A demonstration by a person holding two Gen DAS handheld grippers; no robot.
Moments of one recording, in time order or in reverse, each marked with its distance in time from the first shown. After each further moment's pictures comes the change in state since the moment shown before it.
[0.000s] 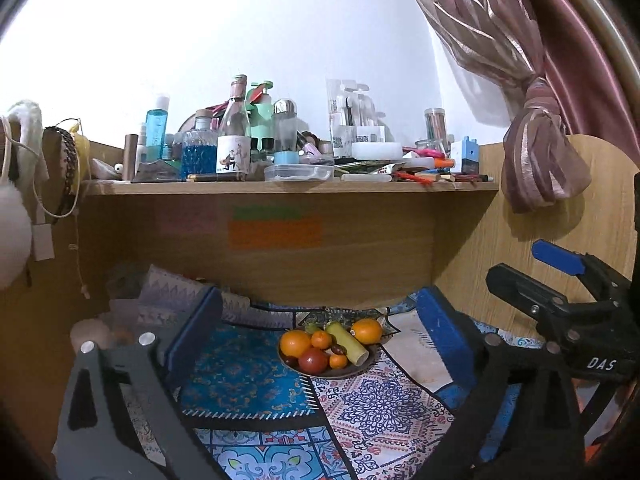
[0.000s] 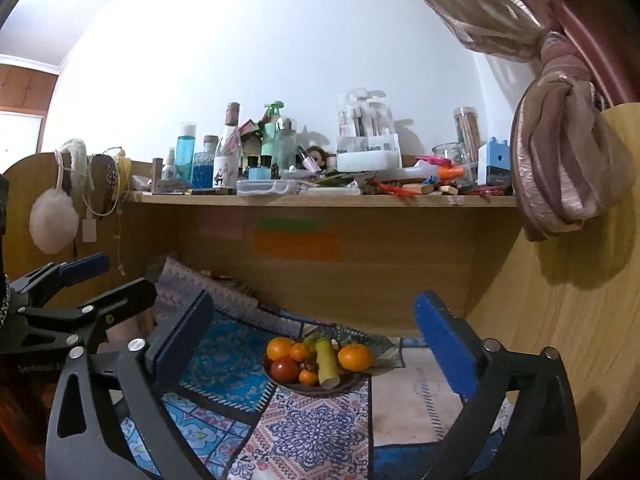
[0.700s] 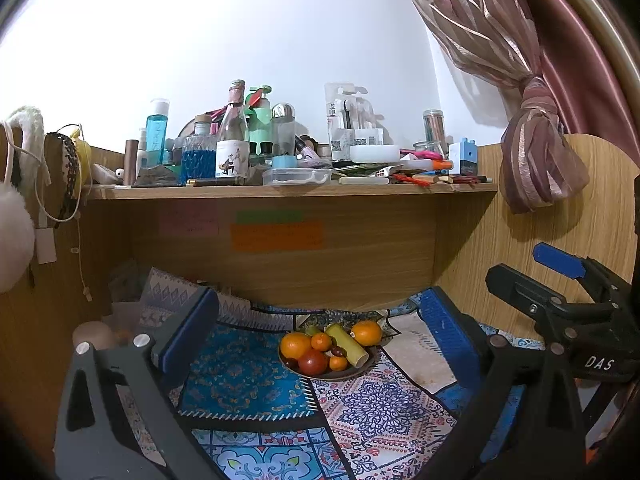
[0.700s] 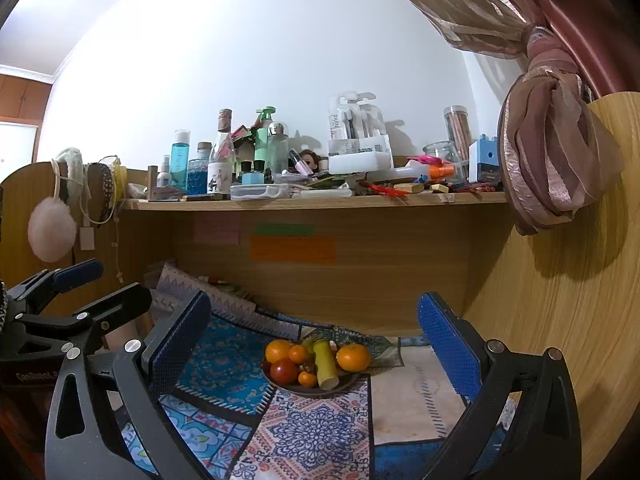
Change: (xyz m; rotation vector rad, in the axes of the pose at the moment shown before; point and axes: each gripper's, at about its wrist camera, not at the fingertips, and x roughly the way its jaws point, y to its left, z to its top) left arm -0.002 -0.005 0.001 0.009 -0.011 0.004; right arm -0.003 -0.004 -0.003 0.024 -0.004 -0.009
